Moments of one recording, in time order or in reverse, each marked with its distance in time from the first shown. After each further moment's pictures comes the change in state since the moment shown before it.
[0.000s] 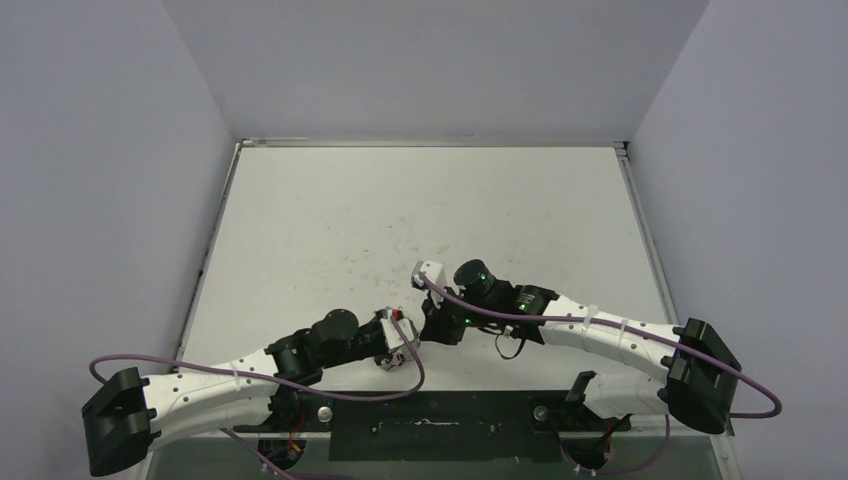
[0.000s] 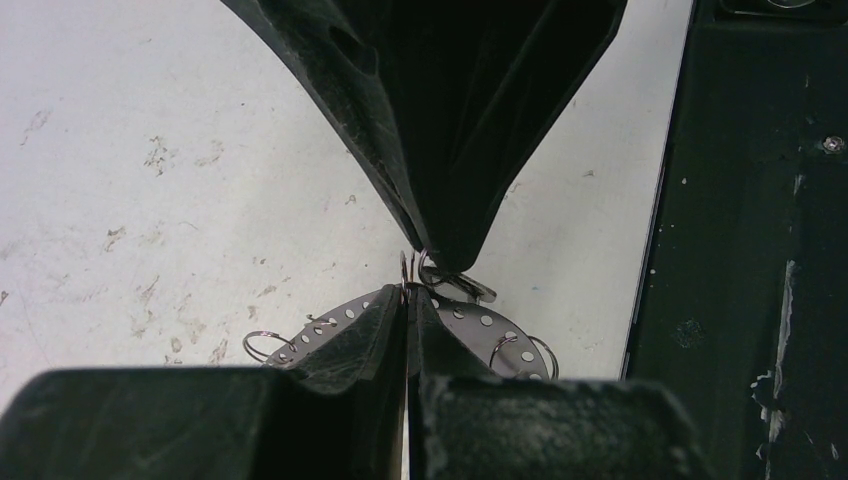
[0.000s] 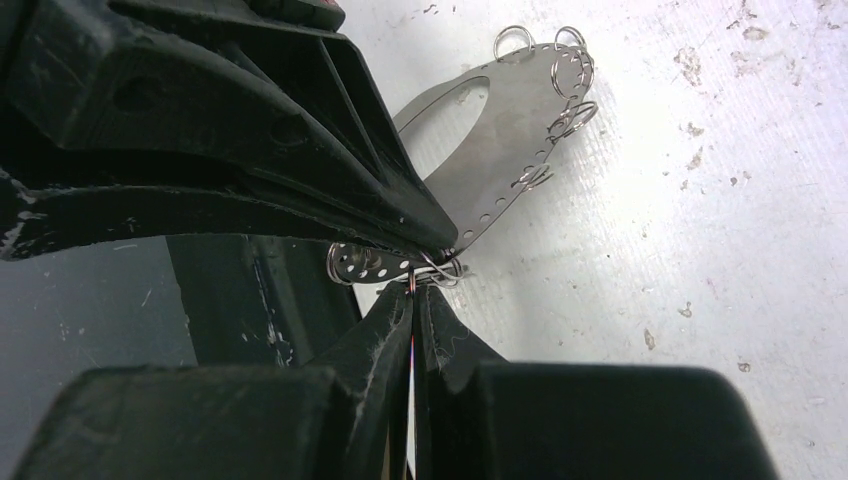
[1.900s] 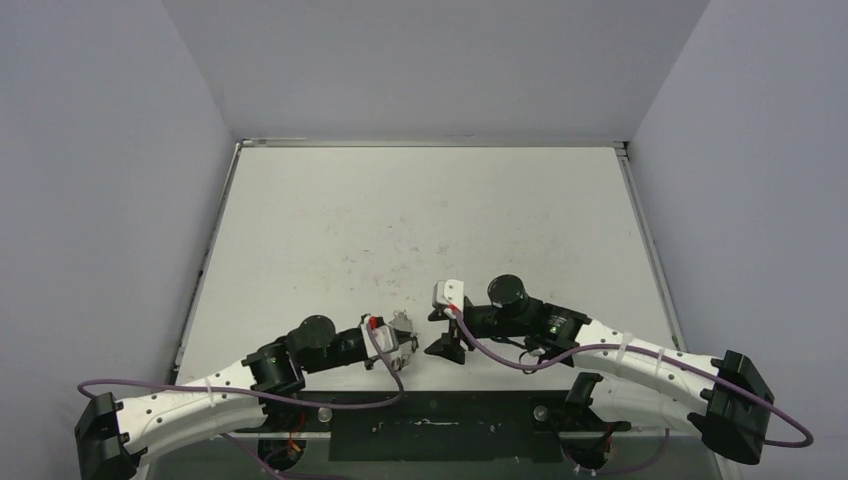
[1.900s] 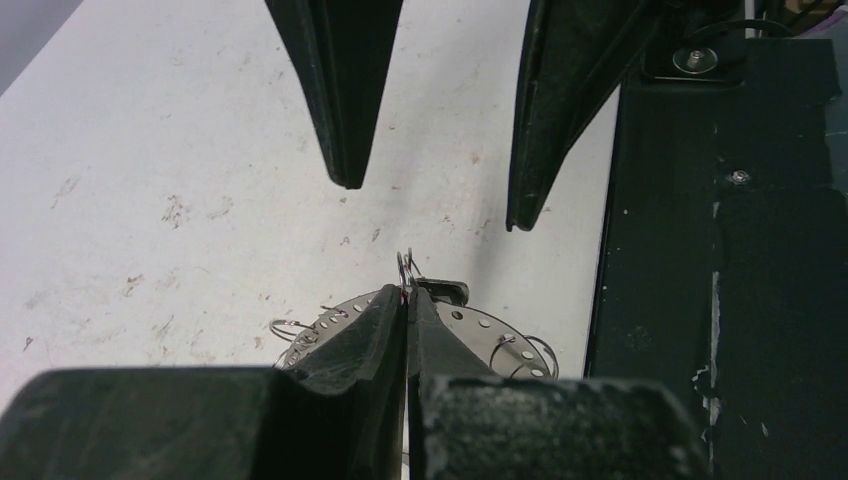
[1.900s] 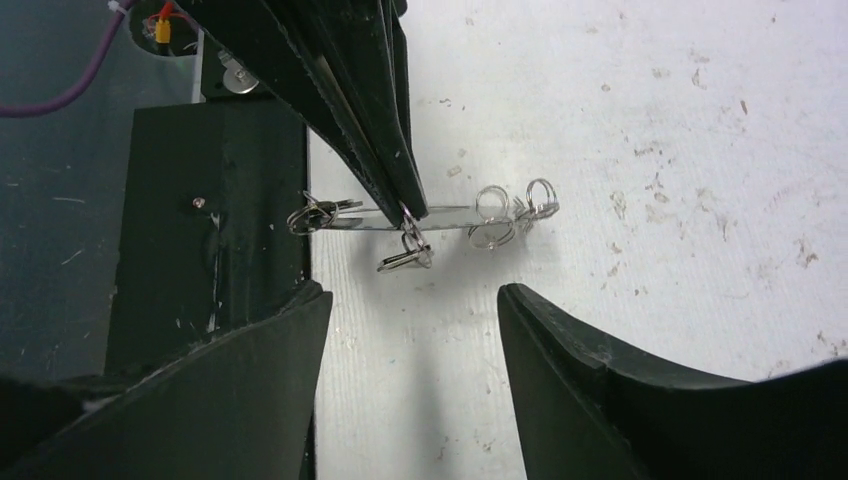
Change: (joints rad) left arm 0.000 -0.213 -0.018 -0.077 0.054 -0.003; right arm 0.000 -0.246 -0.183 0.188 -0.058 -0.257
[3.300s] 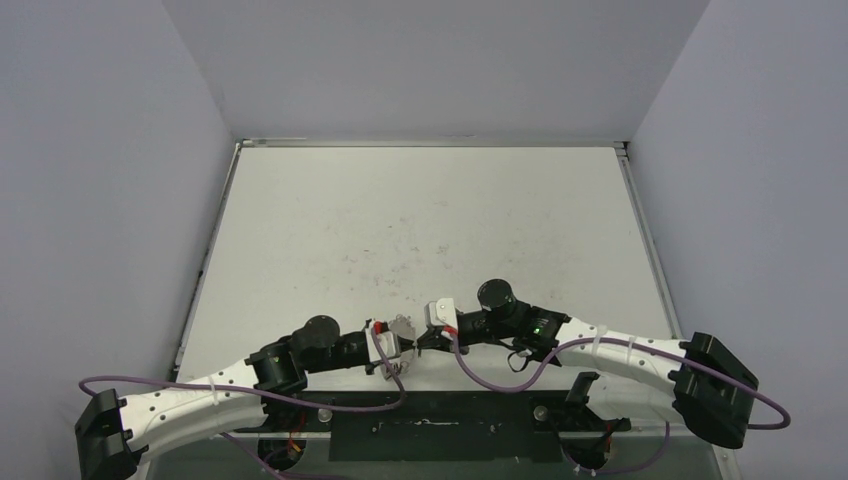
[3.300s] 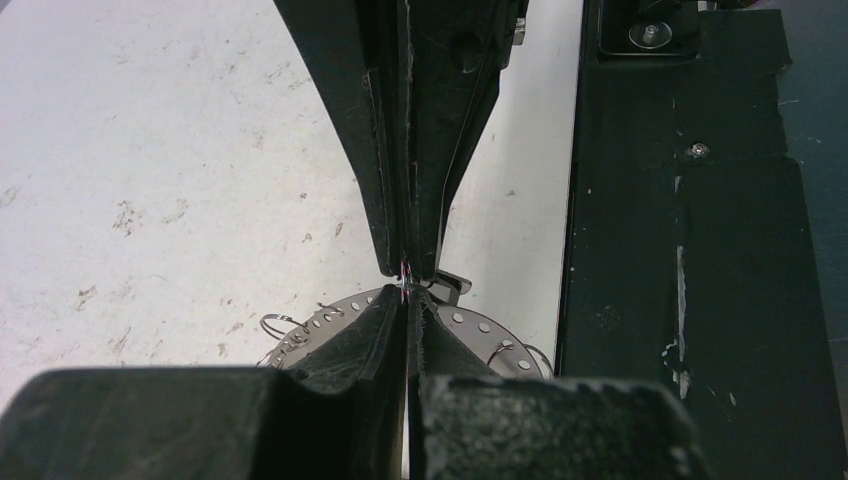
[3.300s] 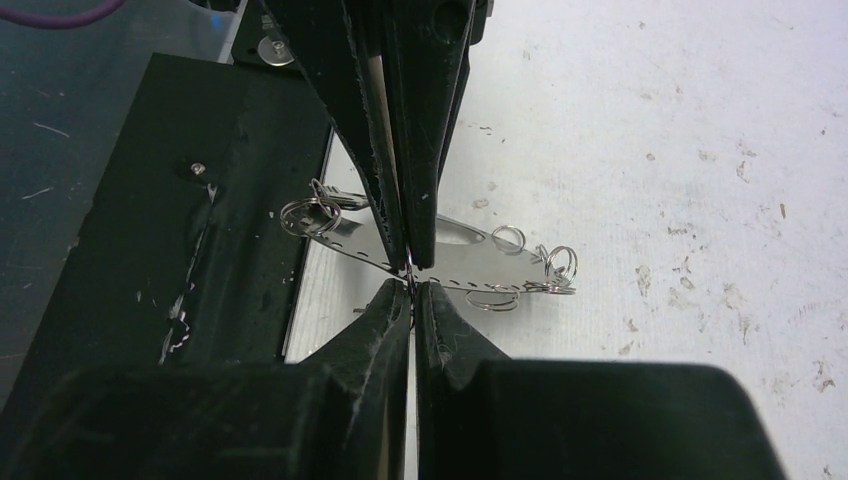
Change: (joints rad) left arm 0.000 0.016 -0.013 -0.007 0.081 0.008; right arm 0.000 0.138 -0.087 0.251 -0.172 -0.204
